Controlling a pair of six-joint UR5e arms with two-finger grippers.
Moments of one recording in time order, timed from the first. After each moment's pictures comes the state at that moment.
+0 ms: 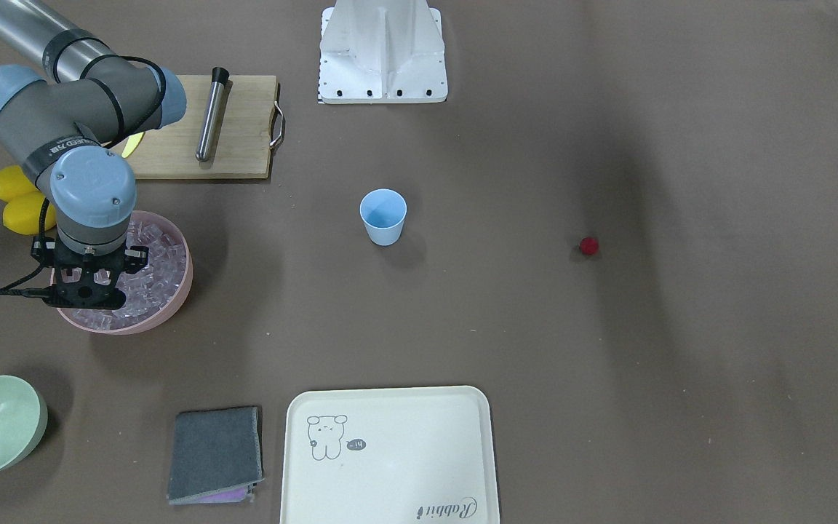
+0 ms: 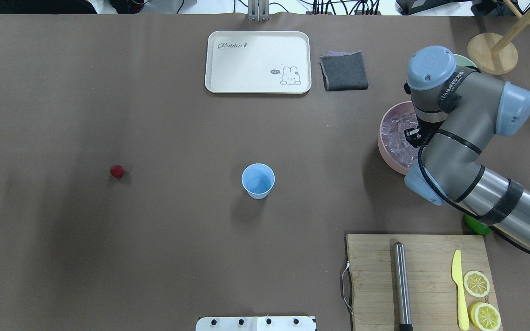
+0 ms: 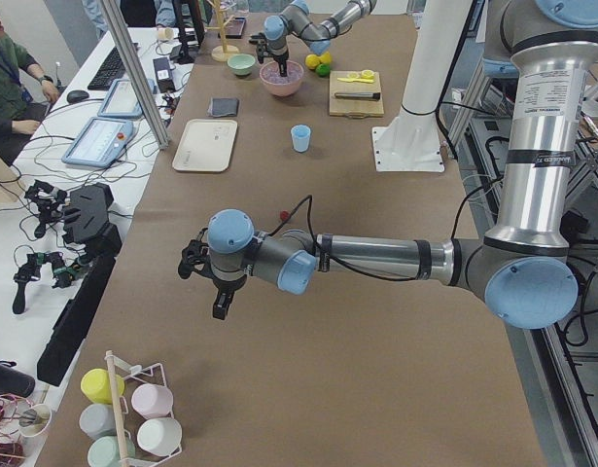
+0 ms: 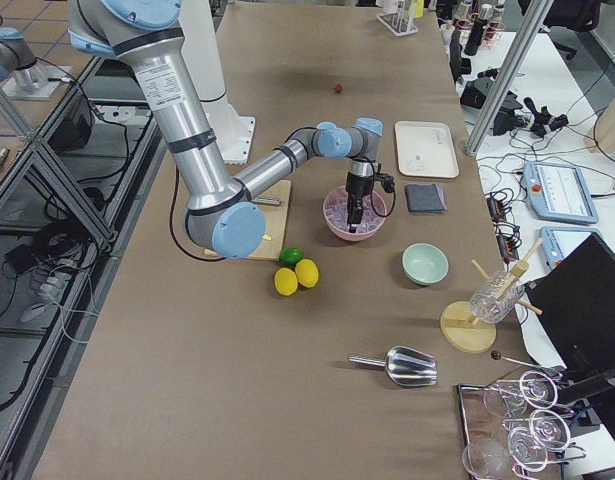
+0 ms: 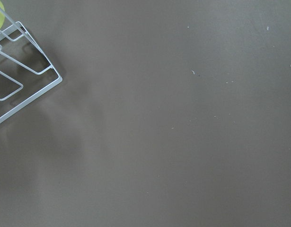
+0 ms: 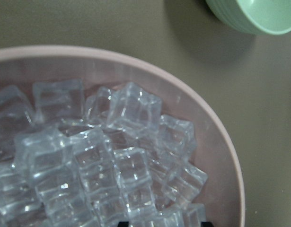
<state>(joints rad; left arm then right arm) -1.49 -1.62 -1.55 -1.92 -2.37 -0.15 0.80 -1.14 1.65 -1.96 1.81 0.70</state>
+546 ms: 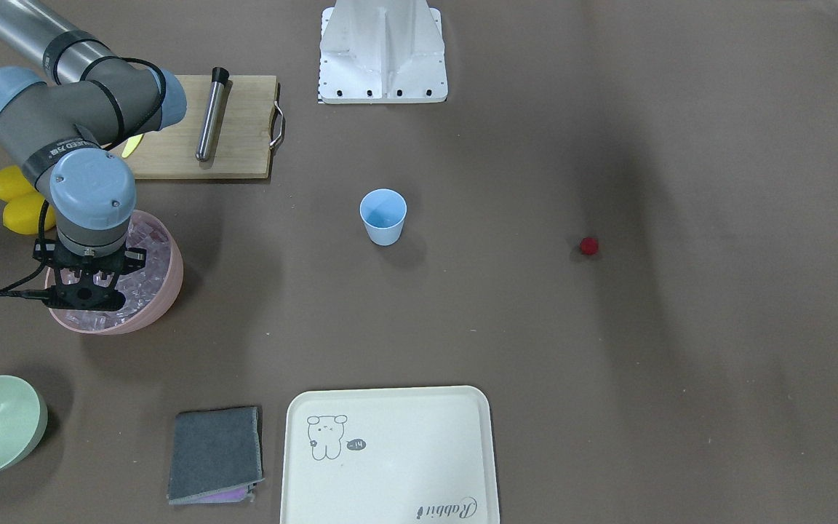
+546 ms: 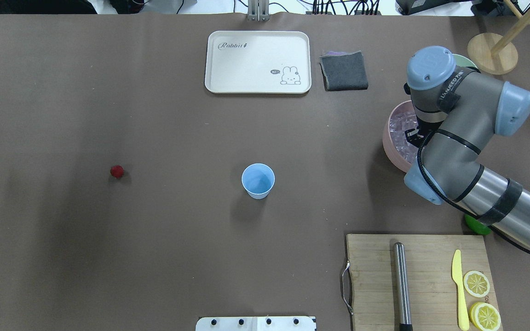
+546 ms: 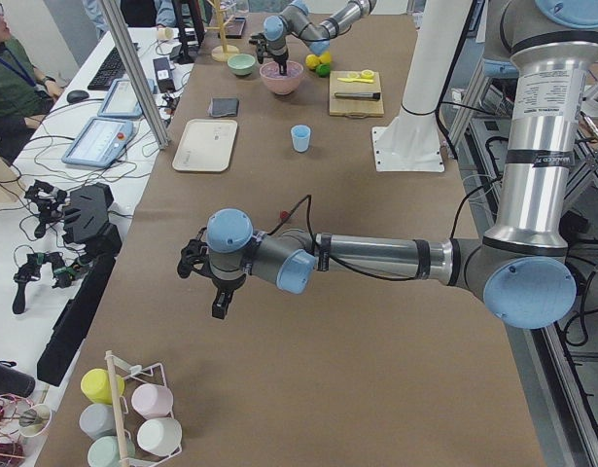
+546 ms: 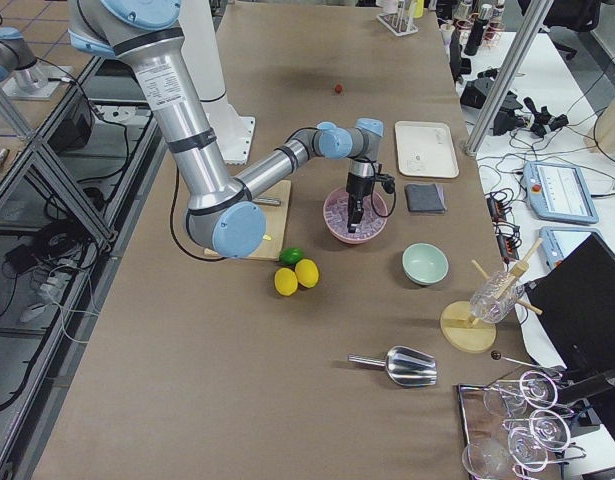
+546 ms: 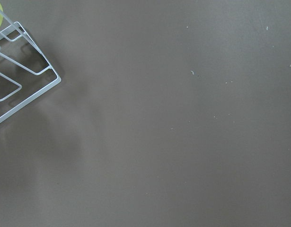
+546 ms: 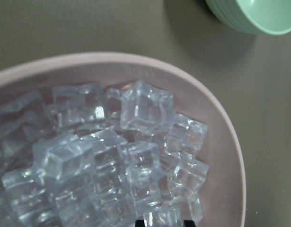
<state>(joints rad) -1.49 -1.63 -1.55 -1.92 -2.37 -0.15 0.81 -1.13 1.65 -1.96 1.82 0.70</state>
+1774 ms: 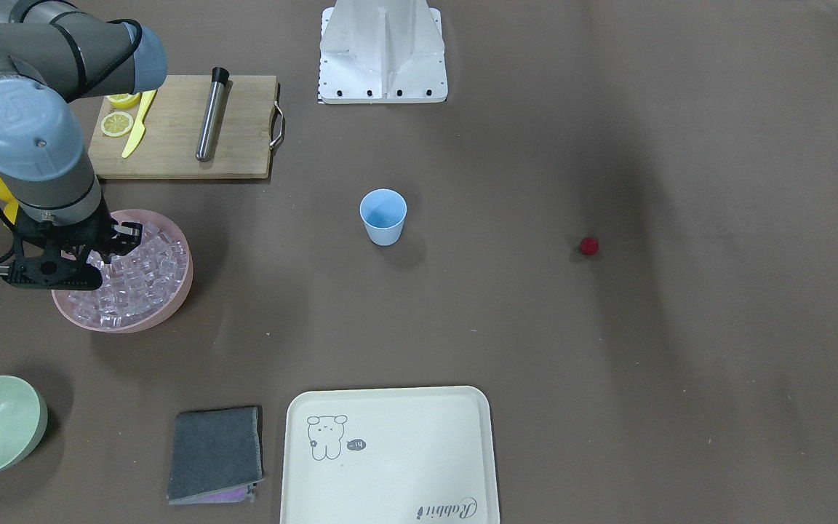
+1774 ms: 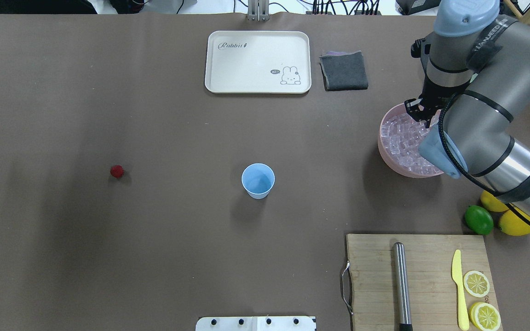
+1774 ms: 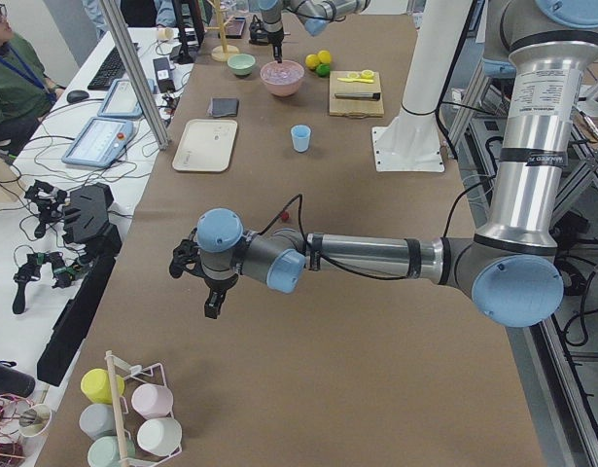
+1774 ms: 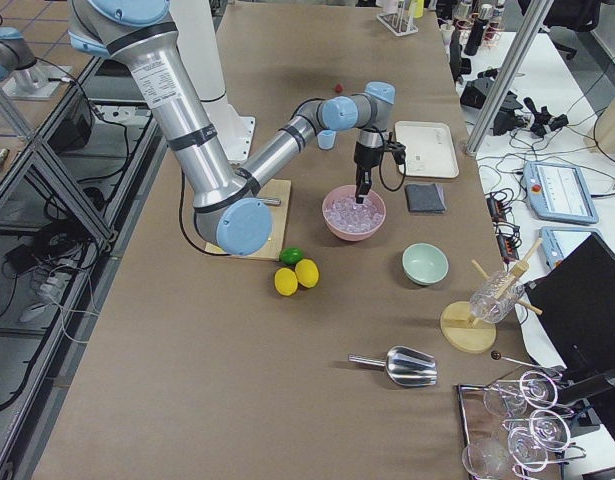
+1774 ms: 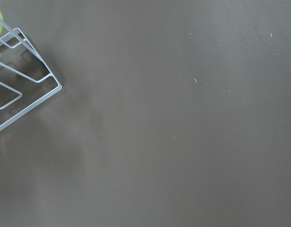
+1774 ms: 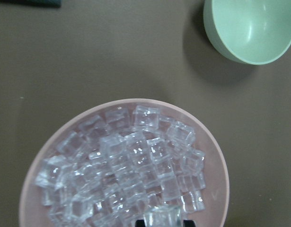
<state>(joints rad) -1.49 -1.67 -1.51 -1.92 -2.37 -0.15 0.91 -1.08 1.81 -2.02 2.00 0.67</state>
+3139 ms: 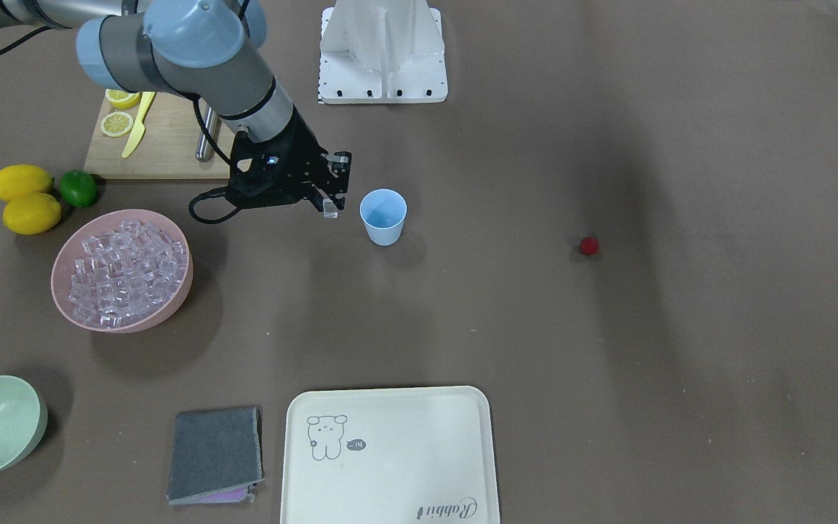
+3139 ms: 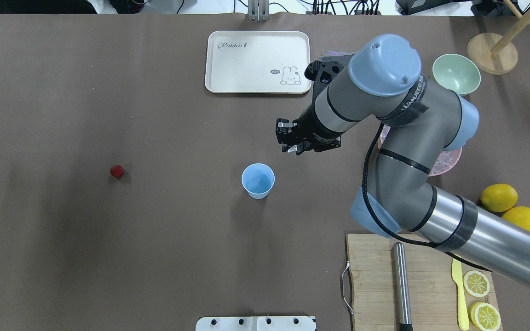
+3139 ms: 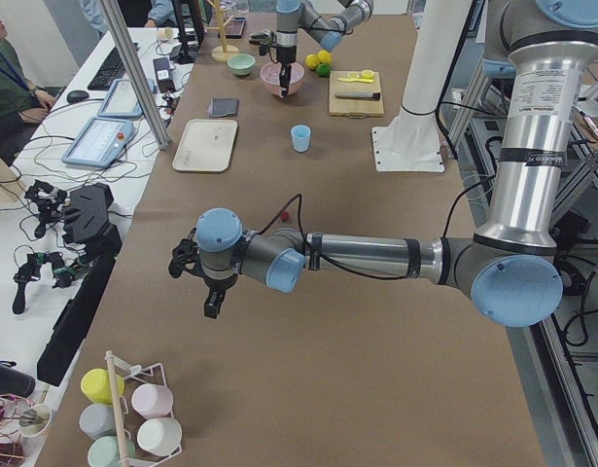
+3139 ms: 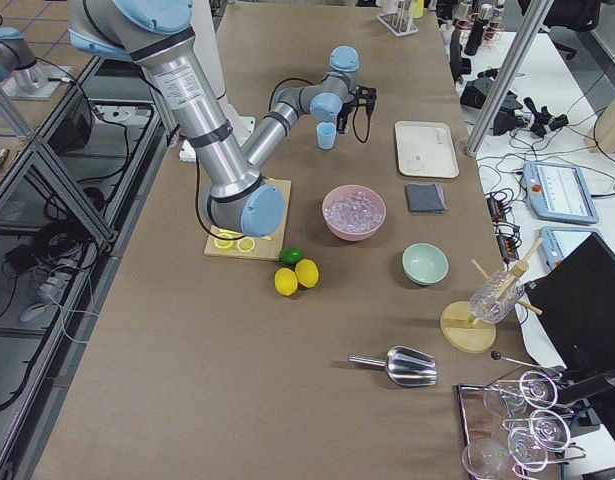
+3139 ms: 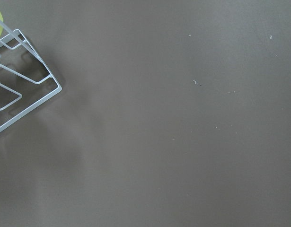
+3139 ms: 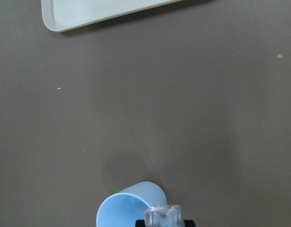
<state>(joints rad) -1.49 -1.67 -1.51 -1.92 -2.37 -0.16 0.64 -0.95 1.78 -1.38 2.07 1.34</state>
